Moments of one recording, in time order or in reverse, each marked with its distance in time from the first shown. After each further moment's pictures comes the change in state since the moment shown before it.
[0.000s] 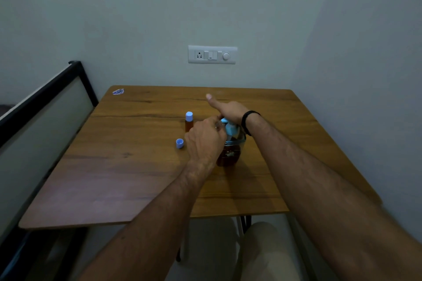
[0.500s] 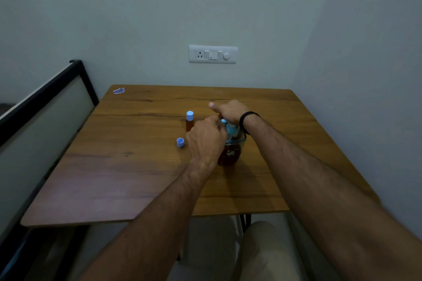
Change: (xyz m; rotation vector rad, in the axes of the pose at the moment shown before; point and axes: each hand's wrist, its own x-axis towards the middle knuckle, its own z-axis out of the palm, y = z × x) left_hand 0.001 0.001 0.000 0.007 -0.020 -0.016; right_hand 0.000 -0.002 0.004 -0.125 0.079 -0.025
